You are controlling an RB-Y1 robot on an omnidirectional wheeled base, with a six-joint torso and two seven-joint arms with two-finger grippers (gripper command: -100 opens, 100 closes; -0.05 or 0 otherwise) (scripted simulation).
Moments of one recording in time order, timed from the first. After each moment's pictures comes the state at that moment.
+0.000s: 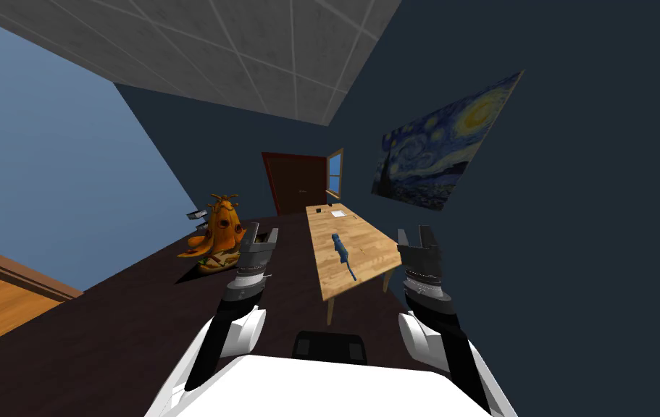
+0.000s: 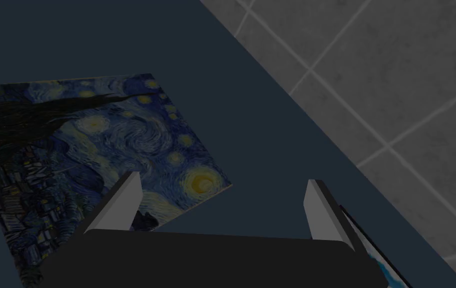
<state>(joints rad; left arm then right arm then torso) 0.49 0.04 -0.01 -2.27 -0.09 -0.56 0.12 0.47 0.02 0.00 -2.29 0.09 -0.57 -0.03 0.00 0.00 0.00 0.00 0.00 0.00</state>
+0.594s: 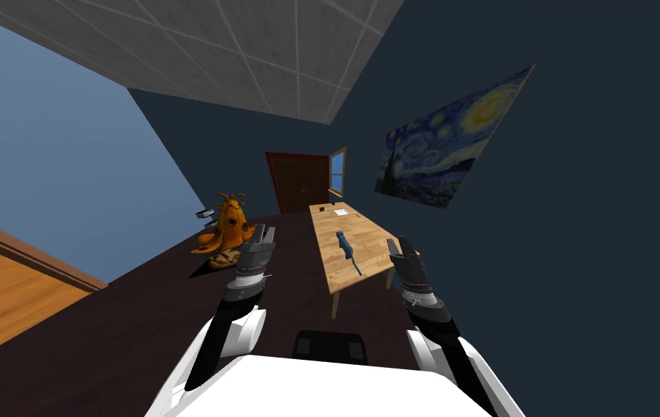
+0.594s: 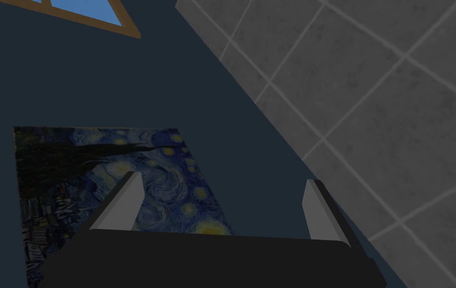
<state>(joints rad) 0.49 0.04 -0.01 -2.27 -0.09 -0.56 0.12 0.53 -0.14 0.02 -2.22 0.19 -0.61 -0.07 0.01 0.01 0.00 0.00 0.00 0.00</state>
